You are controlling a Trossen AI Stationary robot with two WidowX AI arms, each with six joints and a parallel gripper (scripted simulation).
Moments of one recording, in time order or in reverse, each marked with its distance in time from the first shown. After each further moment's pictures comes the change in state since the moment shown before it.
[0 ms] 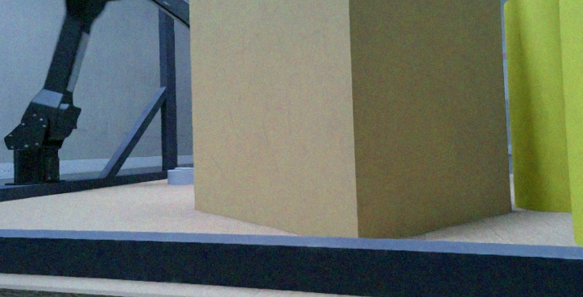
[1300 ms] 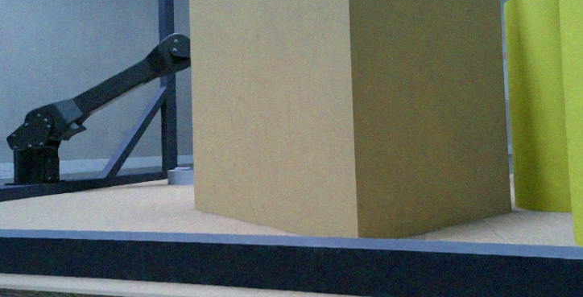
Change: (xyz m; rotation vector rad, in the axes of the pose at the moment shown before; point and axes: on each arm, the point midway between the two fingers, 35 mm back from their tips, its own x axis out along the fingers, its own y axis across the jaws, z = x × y) left arm 0.014 -0.014 0.001 -0.164 -0.056 -0.085; right arm 0.117 0.045 -0.087 -0.020 -0.234 -0.304
